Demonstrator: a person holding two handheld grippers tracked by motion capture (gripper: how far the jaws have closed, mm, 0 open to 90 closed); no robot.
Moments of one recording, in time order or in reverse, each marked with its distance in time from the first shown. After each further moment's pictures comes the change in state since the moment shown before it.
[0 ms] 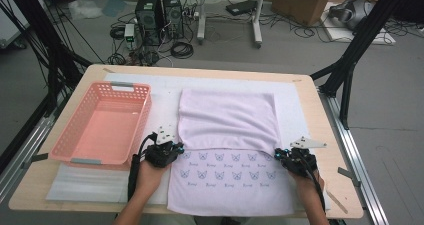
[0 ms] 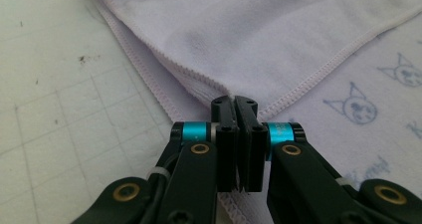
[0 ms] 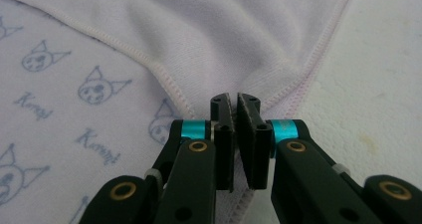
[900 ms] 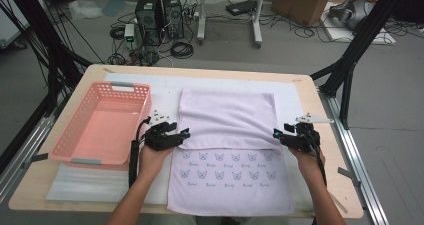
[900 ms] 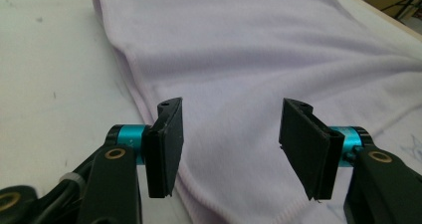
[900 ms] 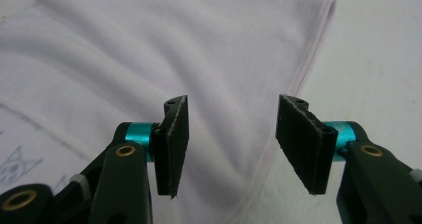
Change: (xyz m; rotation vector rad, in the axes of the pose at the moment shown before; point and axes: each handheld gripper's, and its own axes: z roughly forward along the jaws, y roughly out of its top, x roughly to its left) left arm 0.020 0.031 0.005 -0.120 -0.020 -0.109; right arm -0.031 0.054 0.007 -0.077 0.008 0.055
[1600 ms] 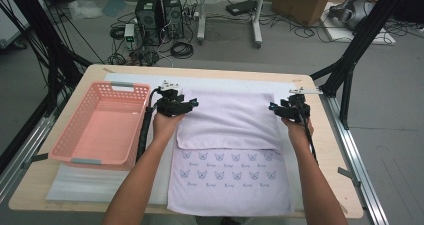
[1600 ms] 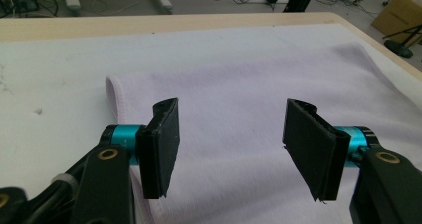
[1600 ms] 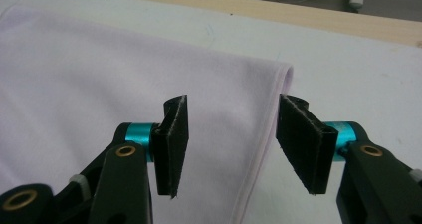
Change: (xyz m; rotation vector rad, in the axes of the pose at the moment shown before) left arm 0.029 0.071 0.066 -0.026 -0.004 -0.059; right arm -0.043 0.056 0.066 -0.025 -0.072 0.063
